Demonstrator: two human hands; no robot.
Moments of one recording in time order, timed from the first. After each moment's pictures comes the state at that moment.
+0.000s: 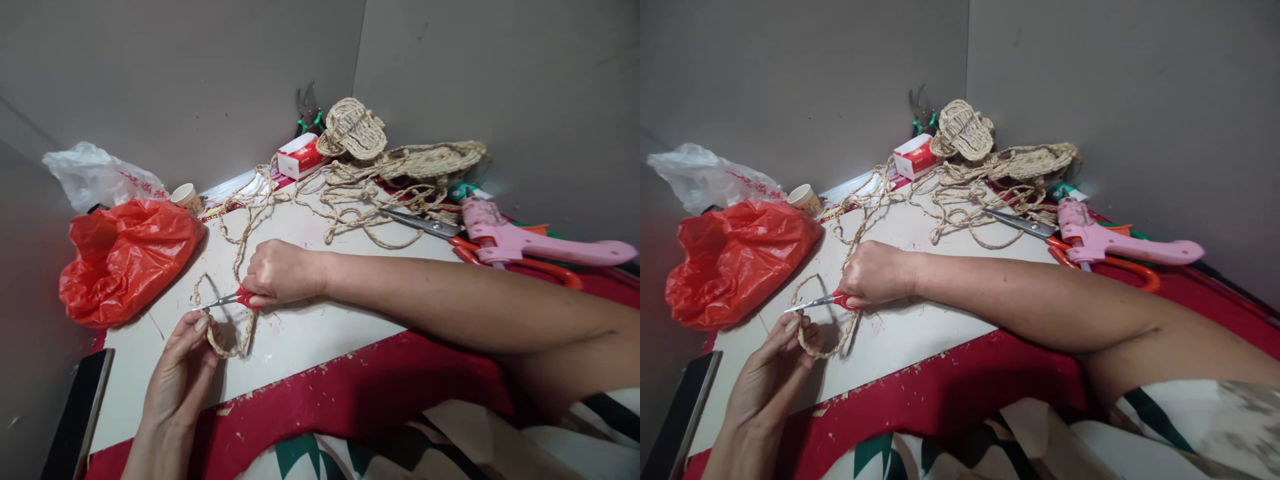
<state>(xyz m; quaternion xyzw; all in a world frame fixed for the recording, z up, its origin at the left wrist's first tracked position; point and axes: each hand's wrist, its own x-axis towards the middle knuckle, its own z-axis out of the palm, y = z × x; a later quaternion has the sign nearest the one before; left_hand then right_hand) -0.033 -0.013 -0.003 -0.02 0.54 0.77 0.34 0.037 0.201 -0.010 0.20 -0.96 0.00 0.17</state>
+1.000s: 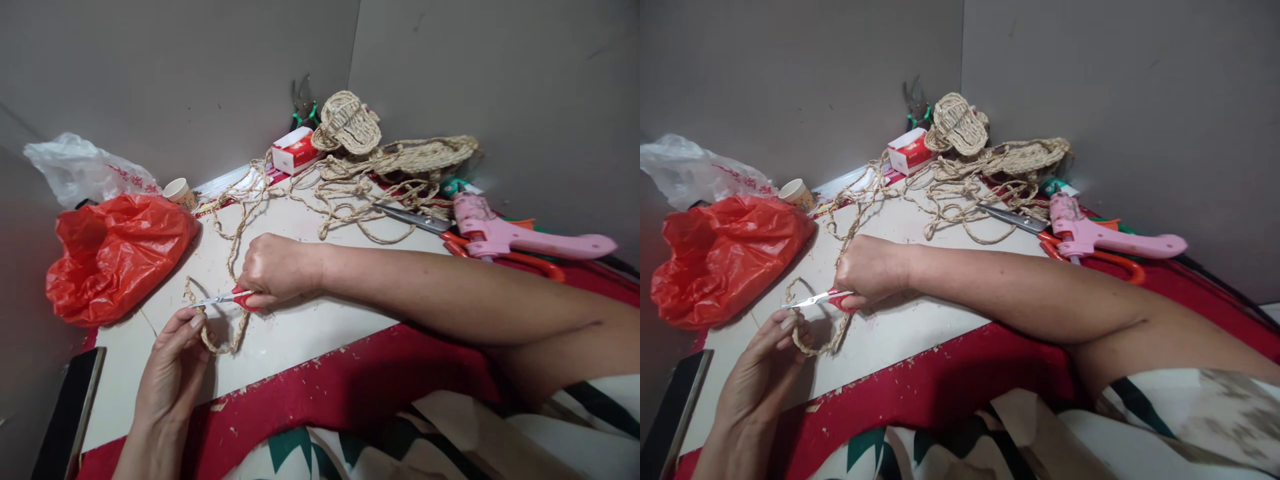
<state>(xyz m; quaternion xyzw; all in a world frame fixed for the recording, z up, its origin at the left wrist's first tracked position) -0.031 -0.012 -0.001 0.03 0.59 0.74 0.33 0.042 0.201 0.001 0.19 -0.97 0.00 0.11</state>
